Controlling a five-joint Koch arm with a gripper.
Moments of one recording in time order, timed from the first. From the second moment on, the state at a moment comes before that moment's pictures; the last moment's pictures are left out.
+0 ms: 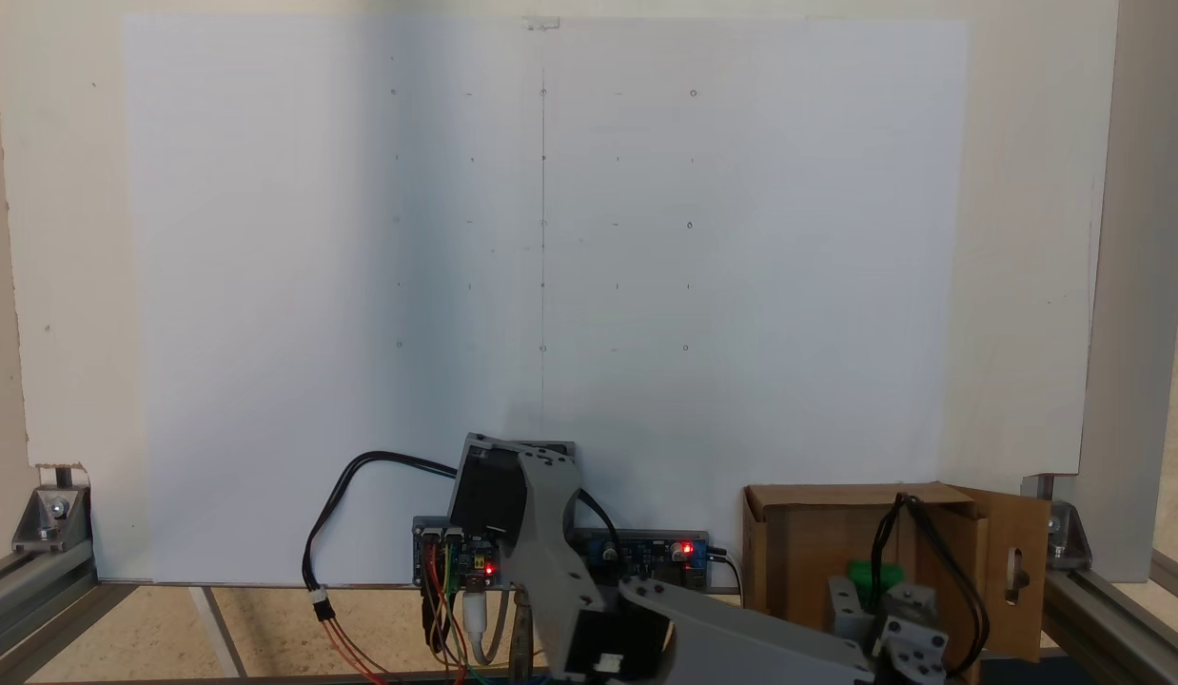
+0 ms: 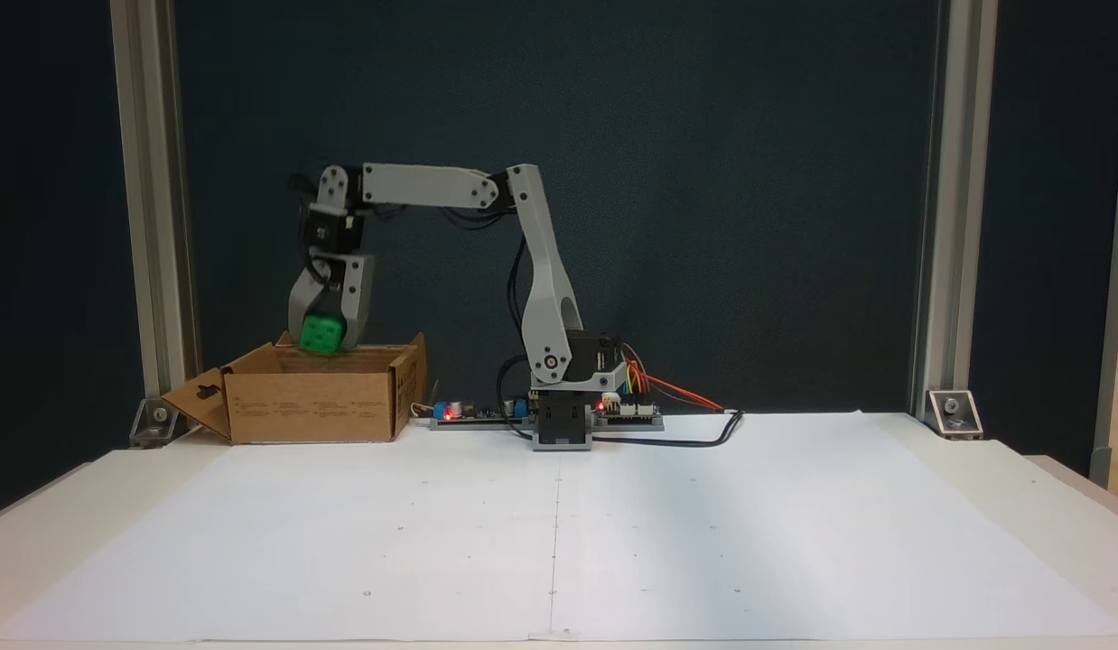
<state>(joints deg) 104.0 74.7 69.3 52.0 -16.5</state>
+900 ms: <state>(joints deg) 73.7 97.0 69.3 46.8 7.6</state>
